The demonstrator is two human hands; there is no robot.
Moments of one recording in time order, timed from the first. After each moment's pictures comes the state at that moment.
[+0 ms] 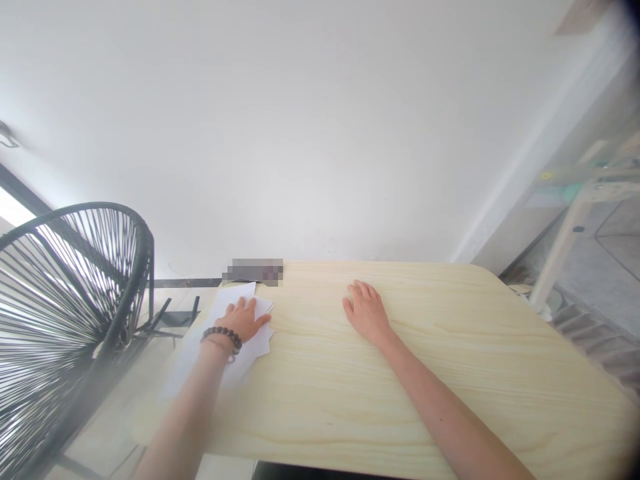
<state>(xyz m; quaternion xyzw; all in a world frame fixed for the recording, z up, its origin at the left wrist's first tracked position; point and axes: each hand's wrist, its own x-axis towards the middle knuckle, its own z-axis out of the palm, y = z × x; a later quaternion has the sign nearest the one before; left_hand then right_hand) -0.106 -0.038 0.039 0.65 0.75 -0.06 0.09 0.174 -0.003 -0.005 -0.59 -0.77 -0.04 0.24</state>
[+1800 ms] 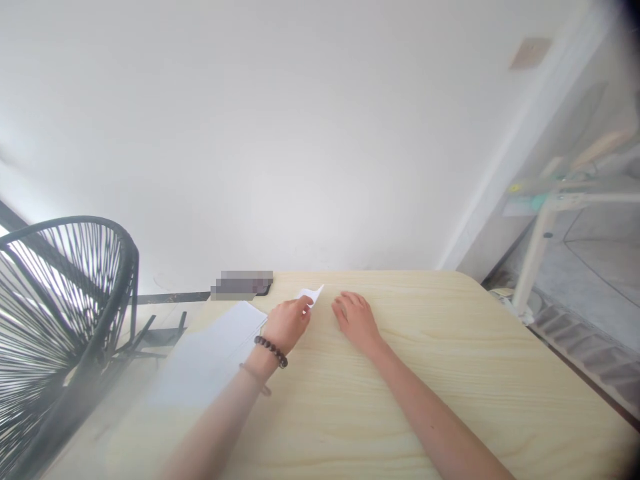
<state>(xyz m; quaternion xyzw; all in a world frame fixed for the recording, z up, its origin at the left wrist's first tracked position) 0.006 -0.027 0.063 0.78 0.59 0.21 0.09 0.179 -0.002 0.004 -0.57 -0.77 0.04 0.30</state>
